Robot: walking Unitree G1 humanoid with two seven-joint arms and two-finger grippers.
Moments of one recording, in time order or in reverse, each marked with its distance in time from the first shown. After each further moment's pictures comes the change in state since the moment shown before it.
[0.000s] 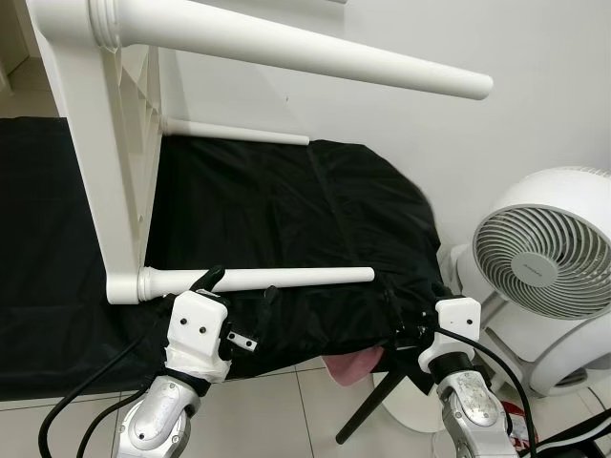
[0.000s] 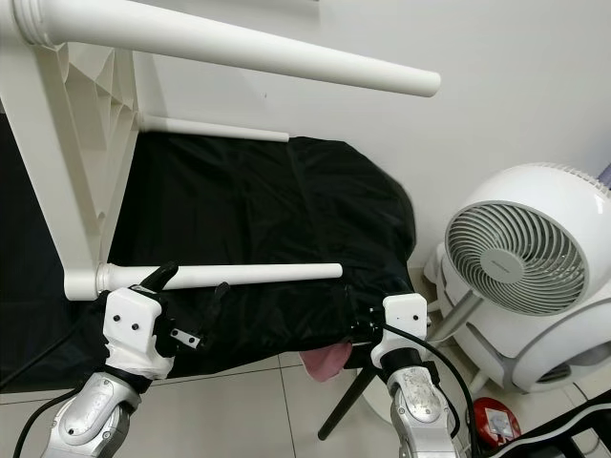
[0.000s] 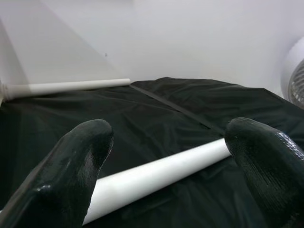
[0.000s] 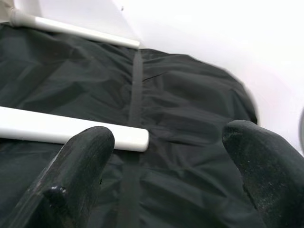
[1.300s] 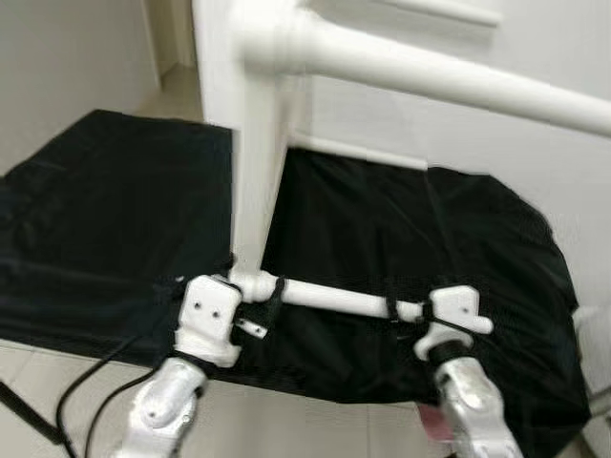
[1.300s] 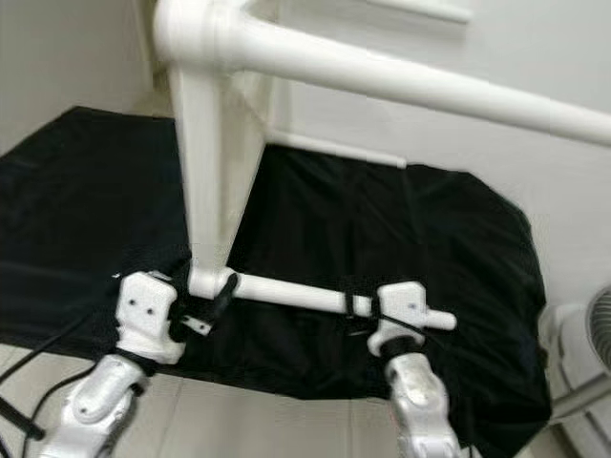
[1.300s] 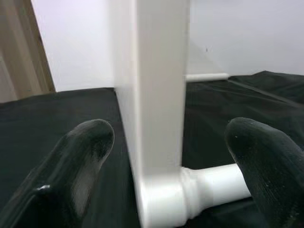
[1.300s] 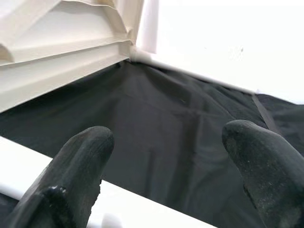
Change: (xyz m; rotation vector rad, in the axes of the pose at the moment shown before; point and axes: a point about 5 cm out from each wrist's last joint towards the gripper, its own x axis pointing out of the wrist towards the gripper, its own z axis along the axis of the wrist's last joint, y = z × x) left arm 0.014 -0.001 -0.003 0.044 0.020 -0.023; right arm 0.013 0.004 0.004 -0.012 -0.048 0.058
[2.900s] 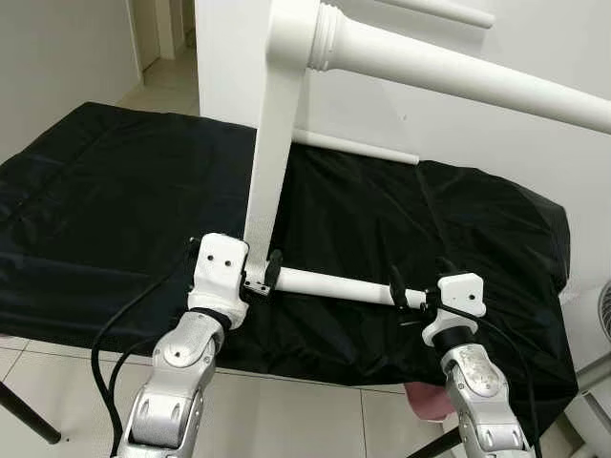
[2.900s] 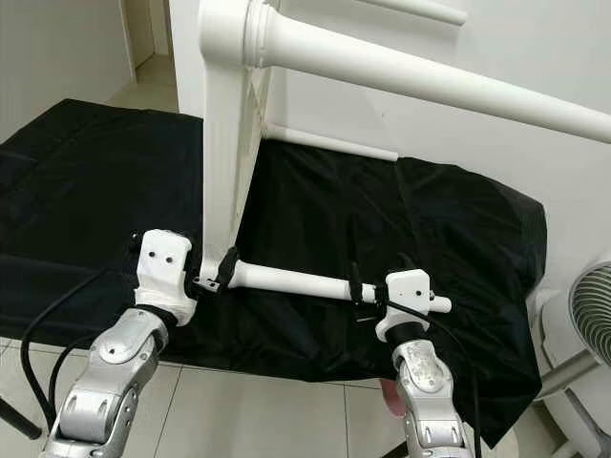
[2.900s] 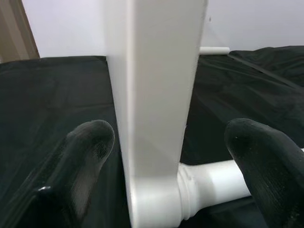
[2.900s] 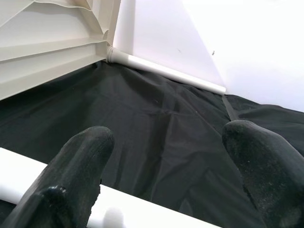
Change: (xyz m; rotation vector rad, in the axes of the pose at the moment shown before) left arm 0.046 0.004 0.003 -0.052 0.149 0.044; right arm 0.010 -0.017 0.007 -0.042 -0.026 -0.050
